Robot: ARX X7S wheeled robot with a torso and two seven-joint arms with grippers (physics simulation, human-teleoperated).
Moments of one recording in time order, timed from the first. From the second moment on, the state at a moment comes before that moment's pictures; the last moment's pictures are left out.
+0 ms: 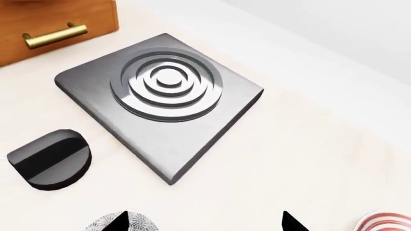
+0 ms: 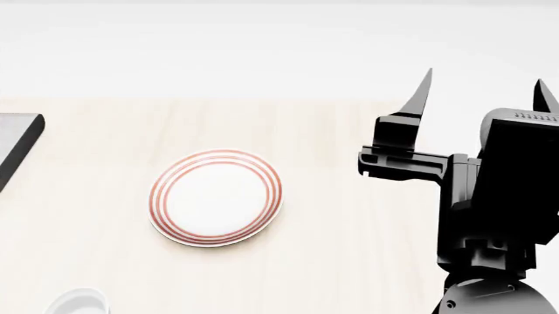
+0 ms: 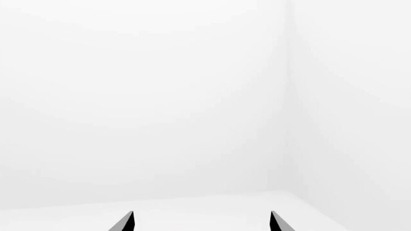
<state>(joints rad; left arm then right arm) -0.94 -0.14 -0.45 0.22 -0.36 -1.53 -0.66 0.60 0.36 -0.05 -0.61 0.44 0.83 0.47</state>
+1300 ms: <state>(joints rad) -0.78 -0.17 -0.50 0.24 -0.45 -1.47 -0.68 0.60 0.37 -0.06 -0.59 0.46 0.81 0.48</state>
